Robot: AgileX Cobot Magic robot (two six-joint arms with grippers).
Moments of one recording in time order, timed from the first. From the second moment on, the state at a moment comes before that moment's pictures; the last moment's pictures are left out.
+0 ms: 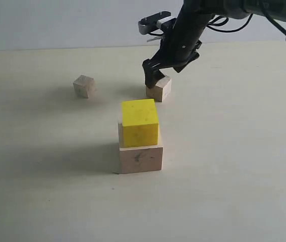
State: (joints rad) left arm -0.43 0.14 -0.45 -0.06 0.64 0.10; right arm 0.37 2.37 -2.00 0.20 1.01 -0.41
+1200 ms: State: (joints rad) left arm -0.43 0.14 -0.45 -0.06 0.64 0.10; right arm 0.37 2.29 -2.11 0.08 1.05 -0.19
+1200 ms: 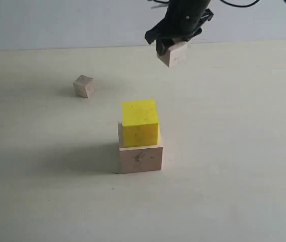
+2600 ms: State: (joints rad) left arm -0.43 0.13 -0.45 -0.06 0.64 0.09; right arm 0.77 1.63 -1.47 -0.07 0.99 0.36
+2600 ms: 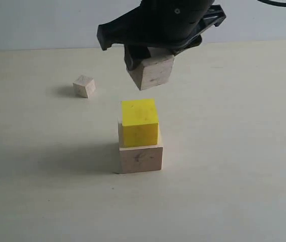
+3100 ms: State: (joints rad) left arm -0.43 0.13 -0.45 -0.06 0.64 0.09; right arm 0.77 1.69 -1.47 0.00 1.00 0.39
